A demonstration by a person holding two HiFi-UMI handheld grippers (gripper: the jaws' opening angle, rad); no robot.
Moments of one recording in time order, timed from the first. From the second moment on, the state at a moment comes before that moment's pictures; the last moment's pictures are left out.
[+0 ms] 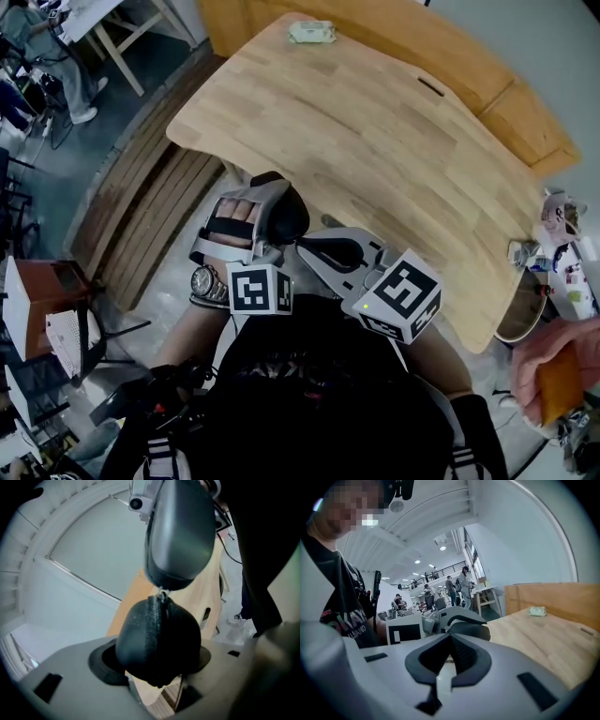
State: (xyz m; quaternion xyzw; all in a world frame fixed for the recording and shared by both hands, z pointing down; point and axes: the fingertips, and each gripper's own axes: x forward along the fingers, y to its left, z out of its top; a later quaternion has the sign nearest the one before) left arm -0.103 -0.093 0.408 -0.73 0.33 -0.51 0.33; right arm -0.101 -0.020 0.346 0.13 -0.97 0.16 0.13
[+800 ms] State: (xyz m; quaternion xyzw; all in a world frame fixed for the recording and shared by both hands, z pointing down) left arm -0.098 -0.087 0.429 -0.73 0.34 -0.53 0.27; right arm -0.115 -0.006 0.362 0.12 -0.97 0.01 0.19
